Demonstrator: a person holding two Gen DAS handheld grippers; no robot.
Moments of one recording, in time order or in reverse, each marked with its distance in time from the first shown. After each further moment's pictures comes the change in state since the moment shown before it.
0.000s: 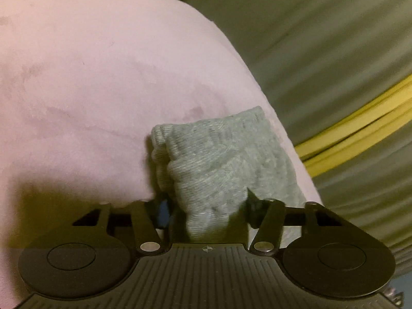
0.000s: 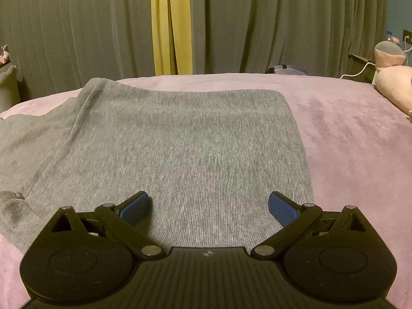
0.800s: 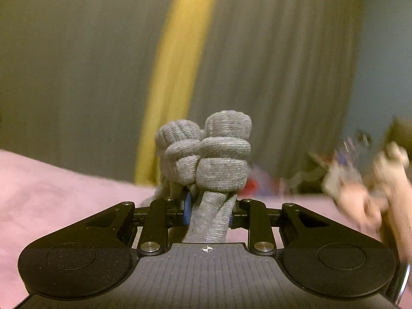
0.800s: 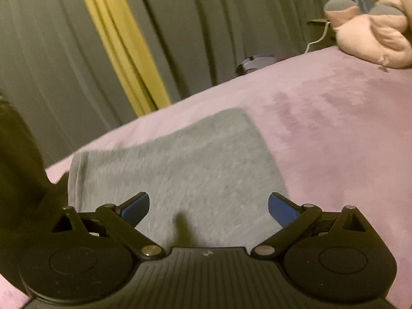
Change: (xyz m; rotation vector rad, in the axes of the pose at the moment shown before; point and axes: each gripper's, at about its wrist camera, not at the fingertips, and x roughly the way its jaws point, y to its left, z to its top) left arm -0.140 -0.260 -0.188 0.909 -0.116 -0.487; right arm -0.026 -0.050 0.018 0.379 -0.067 0.026
